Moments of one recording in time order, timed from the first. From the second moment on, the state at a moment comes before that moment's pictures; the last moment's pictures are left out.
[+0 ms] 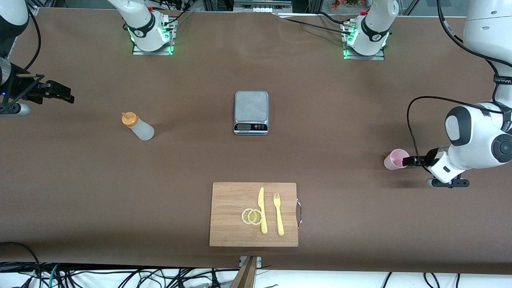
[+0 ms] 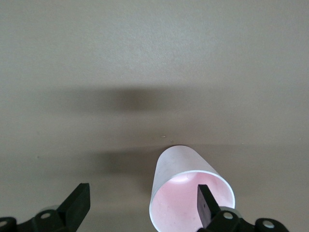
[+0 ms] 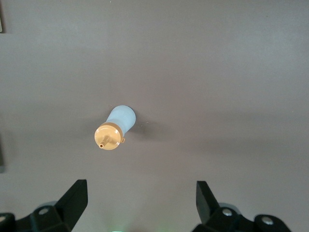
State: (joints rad) left arm 0.18 0.55 -0.04 -1.74 -0.01 2.15 0.15; right arm -0.08 0.01 -0.01 -1.75 0.00 1.64 -0.12
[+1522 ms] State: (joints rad) left arm -0.07 0.41 -0.08 -1.73 -0.18 2.03 0.01; right arm -0.07 0.01 -0.01 -1.75 0.00 1.63 -0.11
